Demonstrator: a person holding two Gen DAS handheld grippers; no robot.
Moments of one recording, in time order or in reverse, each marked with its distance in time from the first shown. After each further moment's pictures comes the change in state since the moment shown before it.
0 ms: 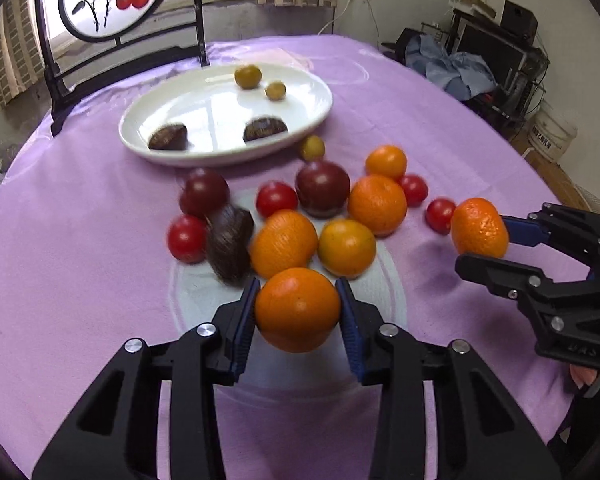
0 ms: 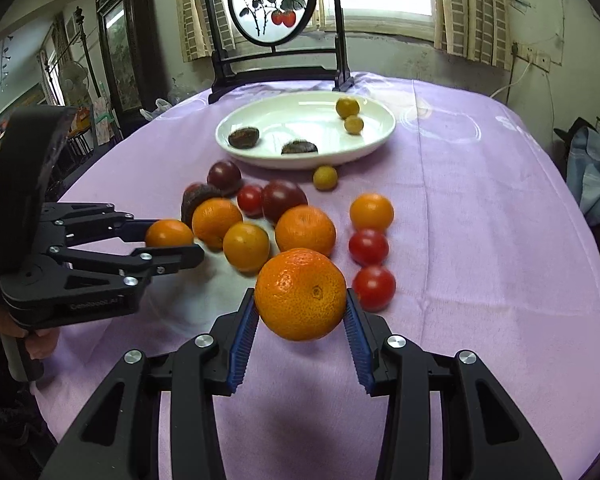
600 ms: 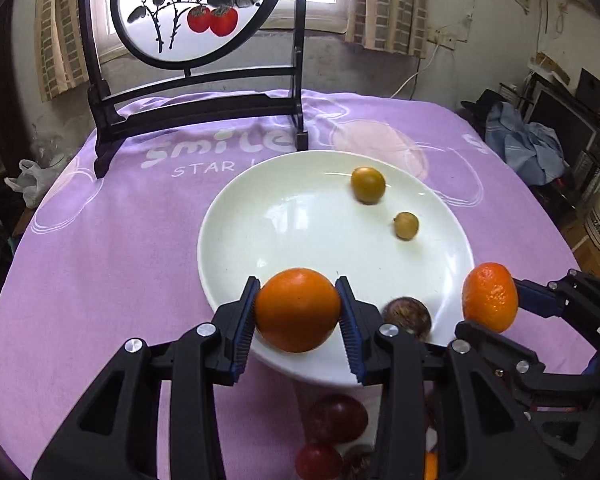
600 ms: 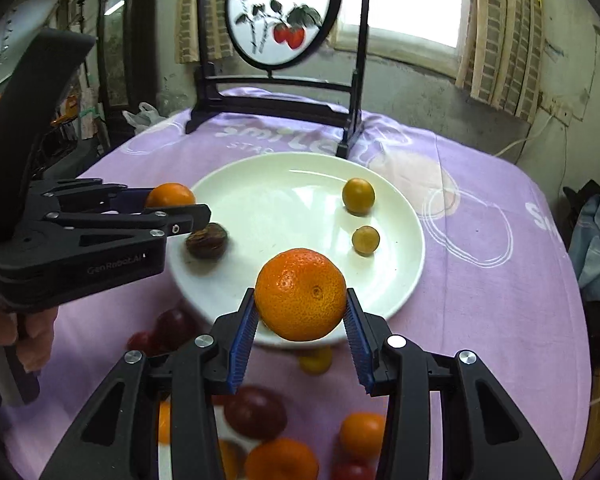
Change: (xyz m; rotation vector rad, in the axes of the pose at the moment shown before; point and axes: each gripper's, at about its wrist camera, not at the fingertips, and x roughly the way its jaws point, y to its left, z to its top) left arm 0.052 0.097 0.135 -0.178 -0.078 0.171; right arm 0.099 0.004 0.146 -0.075 -0.004 -0.083
